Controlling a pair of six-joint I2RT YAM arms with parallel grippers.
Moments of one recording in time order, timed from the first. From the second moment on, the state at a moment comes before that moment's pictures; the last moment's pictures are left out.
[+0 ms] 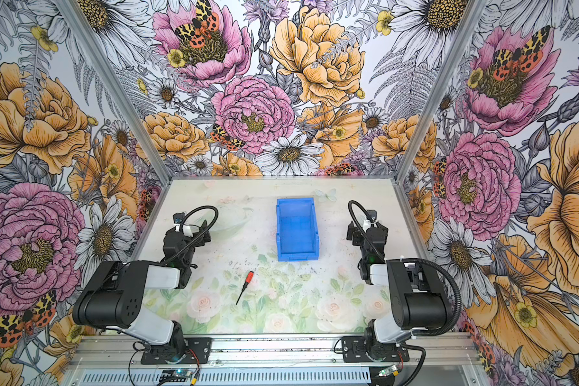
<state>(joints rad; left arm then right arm) -0.01 1.55 0.36 0.98 -0.16 -0.05 -0.02 1.52 0.40 0.81 0.11 0.00</state>
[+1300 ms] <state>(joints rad) -0.31 1.08 0.69 -0.09 -0.28 -0.31 0.51 1.00 0.61 -0.07 0.18 0.03</state>
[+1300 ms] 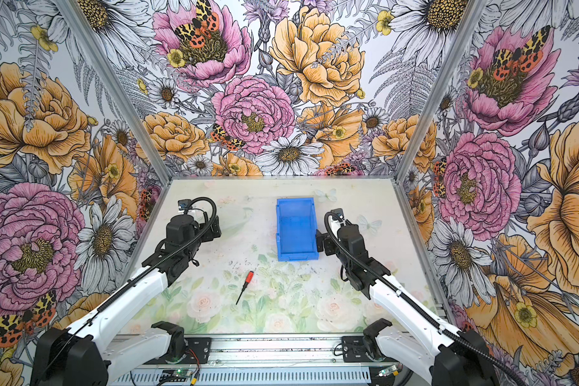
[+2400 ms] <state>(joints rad) -0.83 1.37 0.77 -0.57 -0.25 -0.71 0.77 0.95 0.62 -0.21 -0.21 -0.14</state>
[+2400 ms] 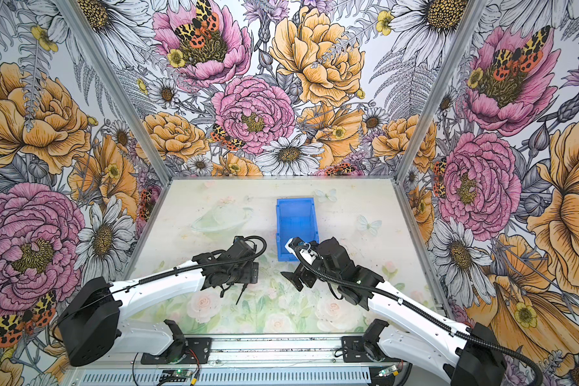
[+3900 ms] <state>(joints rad) -0.84 1.56 0.91 -0.59 -0.26 -0.72 0.75 0.92 0.61 -0.22 -0.16 -0.14</state>
